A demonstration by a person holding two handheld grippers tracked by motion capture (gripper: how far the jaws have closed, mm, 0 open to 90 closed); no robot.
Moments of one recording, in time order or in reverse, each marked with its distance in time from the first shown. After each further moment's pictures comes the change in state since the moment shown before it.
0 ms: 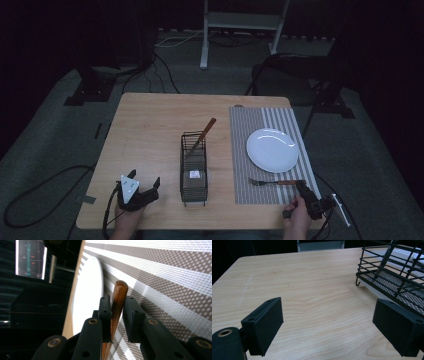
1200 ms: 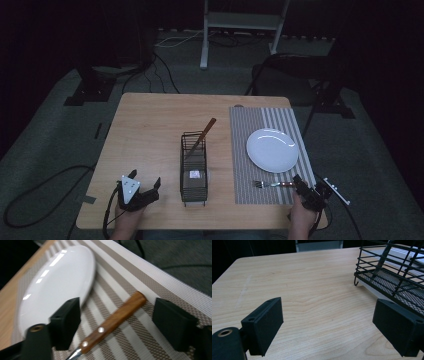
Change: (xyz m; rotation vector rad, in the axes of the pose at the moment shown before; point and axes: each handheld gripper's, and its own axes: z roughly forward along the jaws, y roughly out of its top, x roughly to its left) left arm 0.000 0.000 0.000 -0.004 -0.010 0.002; right arm 0.043 -0.001 0.000 -0.001 -0.276 -0.543
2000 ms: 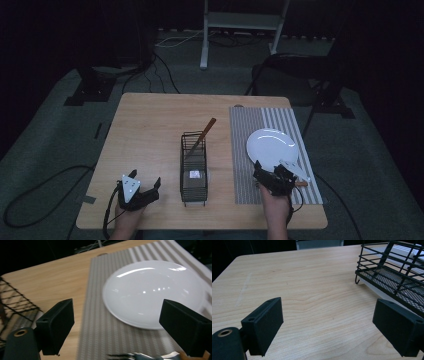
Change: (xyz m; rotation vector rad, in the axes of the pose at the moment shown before) left arm 0.000 0.001 0.001 0.016 0.006 0.002; right arm 0.129 -0.027 -0.033 -0.023 0.232 -0.482
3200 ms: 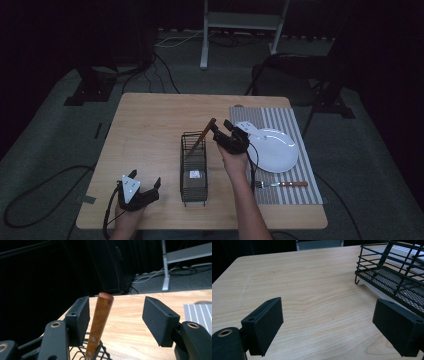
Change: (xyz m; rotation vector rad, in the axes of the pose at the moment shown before) left arm -0.001 0.000 -0.001 -0.004 0.000 0.004; right arm 0.107 0.052 0.091 -0.173 0.464 -0.087
